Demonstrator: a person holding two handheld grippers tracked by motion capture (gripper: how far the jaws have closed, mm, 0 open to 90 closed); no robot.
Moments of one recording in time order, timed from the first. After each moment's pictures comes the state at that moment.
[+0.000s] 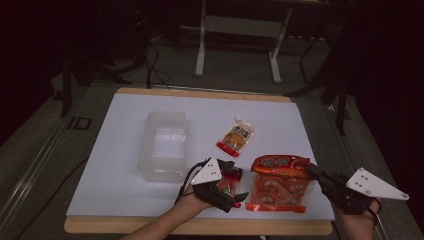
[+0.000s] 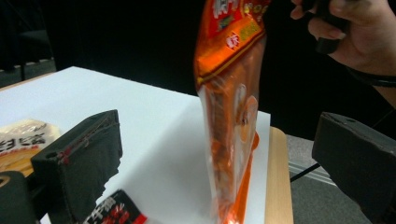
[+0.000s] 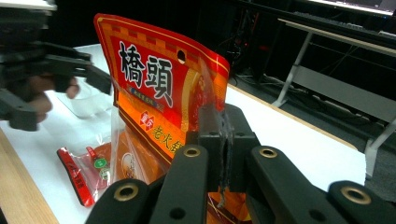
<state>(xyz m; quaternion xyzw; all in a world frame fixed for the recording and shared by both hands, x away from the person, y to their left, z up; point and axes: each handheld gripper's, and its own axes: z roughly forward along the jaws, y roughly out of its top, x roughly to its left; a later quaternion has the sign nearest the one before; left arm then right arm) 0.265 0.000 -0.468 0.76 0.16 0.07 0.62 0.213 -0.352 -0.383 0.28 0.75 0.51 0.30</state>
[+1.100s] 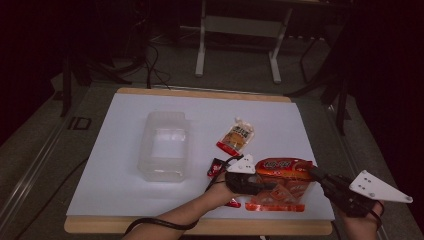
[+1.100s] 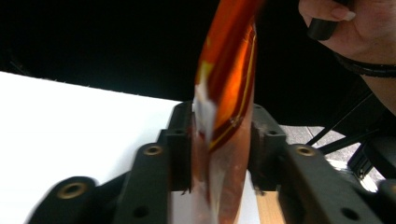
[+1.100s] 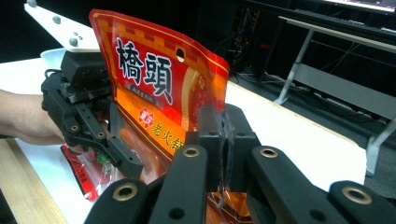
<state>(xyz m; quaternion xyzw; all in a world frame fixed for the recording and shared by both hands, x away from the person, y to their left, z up) 0.302 -0.079 -0.485 0.79 0.08 -0.01 0.61 0.209 -0.358 -0.385 0.29 0.75 0.51 0.30</state>
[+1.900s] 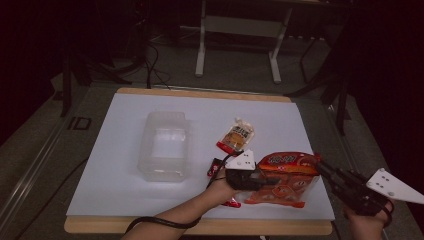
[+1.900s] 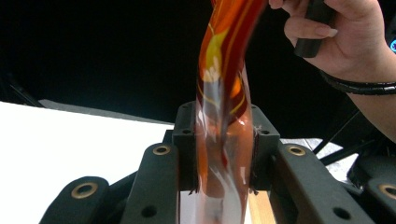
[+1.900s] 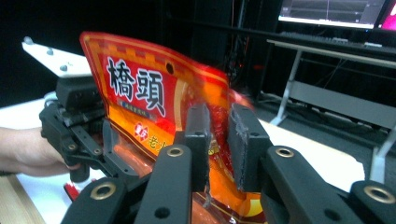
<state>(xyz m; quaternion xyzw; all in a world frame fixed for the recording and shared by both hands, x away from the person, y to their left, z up) 0.302 -0.073 -0.462 0.77 0.07 0.00 0.64 0.206 -0.368 -0.368 0.30 0.71 0.57 0.30</state>
